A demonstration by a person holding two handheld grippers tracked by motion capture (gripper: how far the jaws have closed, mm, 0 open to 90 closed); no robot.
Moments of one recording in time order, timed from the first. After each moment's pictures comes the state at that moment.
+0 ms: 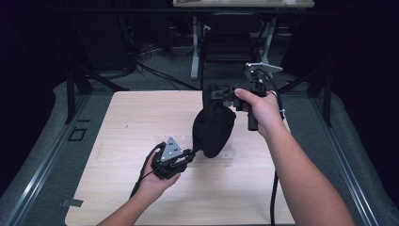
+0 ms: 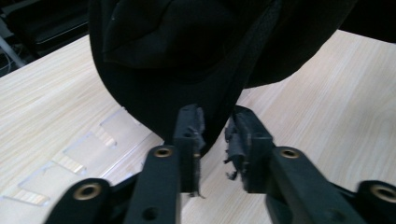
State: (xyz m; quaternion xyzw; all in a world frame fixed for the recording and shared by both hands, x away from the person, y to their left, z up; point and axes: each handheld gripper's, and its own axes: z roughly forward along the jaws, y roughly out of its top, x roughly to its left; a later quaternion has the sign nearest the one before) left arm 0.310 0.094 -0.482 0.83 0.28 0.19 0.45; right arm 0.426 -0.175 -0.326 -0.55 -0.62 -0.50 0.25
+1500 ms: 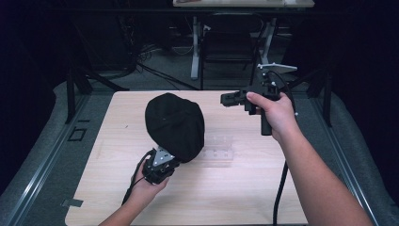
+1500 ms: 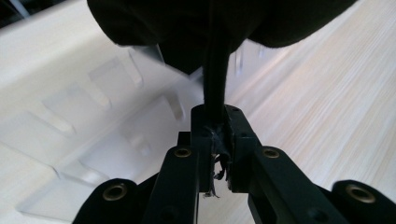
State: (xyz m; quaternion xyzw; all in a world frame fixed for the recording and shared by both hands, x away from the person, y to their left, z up) left arm 0.312 0.131 -0.525 0.83 0.32 0.20 0.42; right arm 0.406 -0.200 -0.316 -0.55 -0.64 -0.49 0.20
